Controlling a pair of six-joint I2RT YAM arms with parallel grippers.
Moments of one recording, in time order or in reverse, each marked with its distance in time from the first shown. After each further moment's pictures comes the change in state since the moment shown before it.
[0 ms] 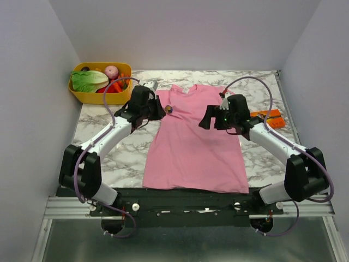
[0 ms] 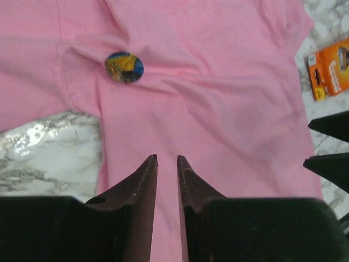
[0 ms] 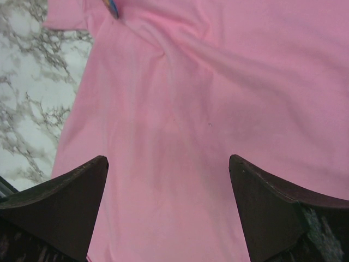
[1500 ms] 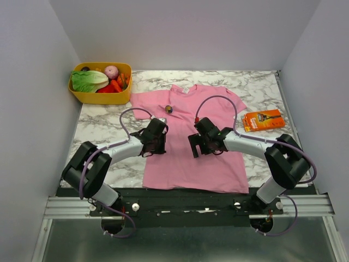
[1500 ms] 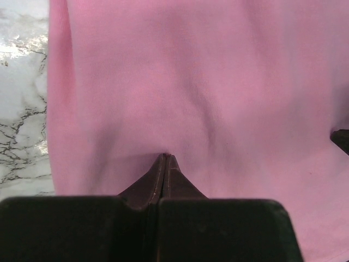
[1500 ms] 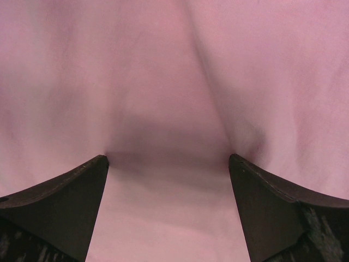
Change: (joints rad) left arm -0.249 -0.001 -0.378 -0.027 -0.177 -0.070; right arm 0.371 0.187 -0.046 -0.194 0.403 -0.008
